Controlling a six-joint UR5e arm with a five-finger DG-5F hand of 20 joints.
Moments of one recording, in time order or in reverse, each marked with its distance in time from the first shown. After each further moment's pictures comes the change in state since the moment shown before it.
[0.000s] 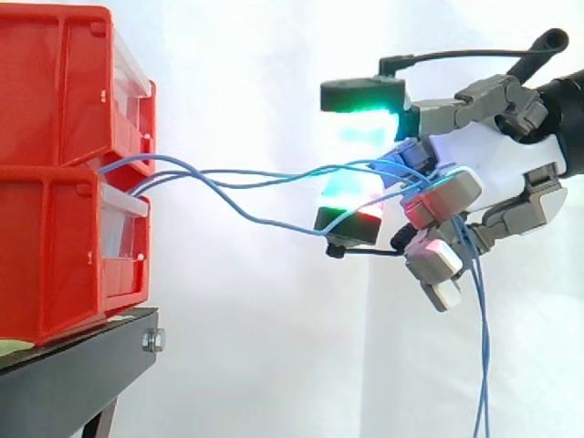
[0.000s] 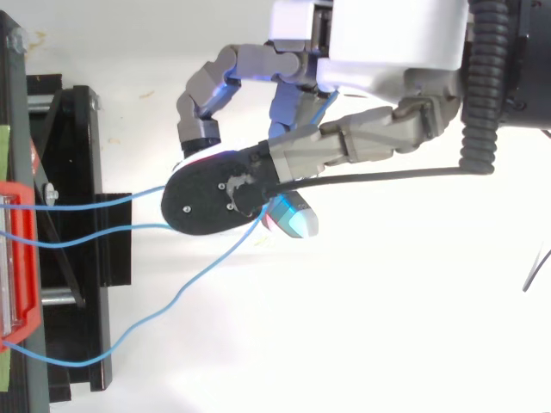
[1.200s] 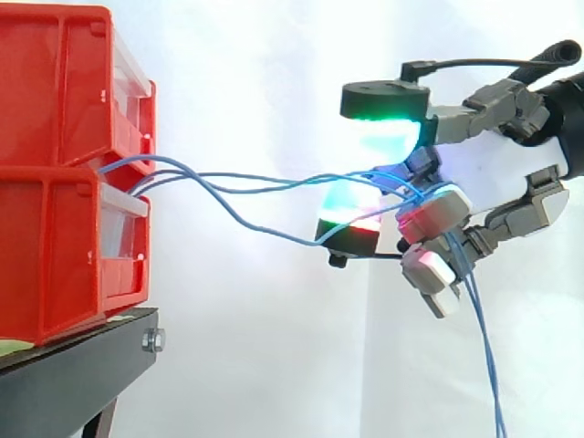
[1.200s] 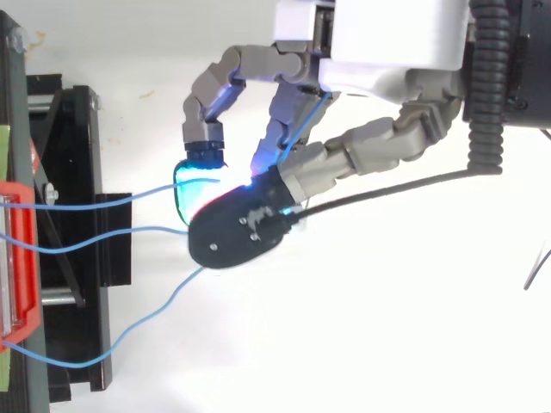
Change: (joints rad) arm 0.000 0.000 0.000 -0.009 0.001 -0.006
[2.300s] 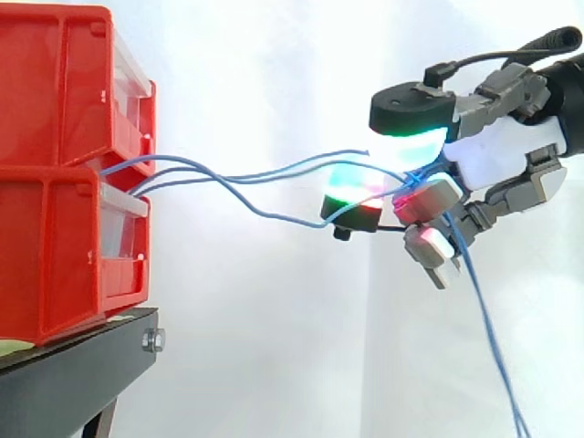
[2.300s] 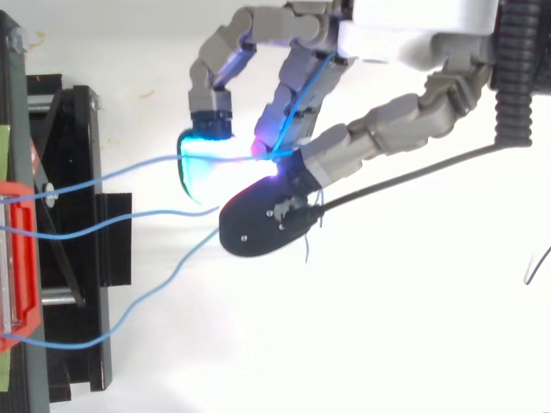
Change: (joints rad) arm -0.017 0.022 0.006 -0.012 0.002 -0.068
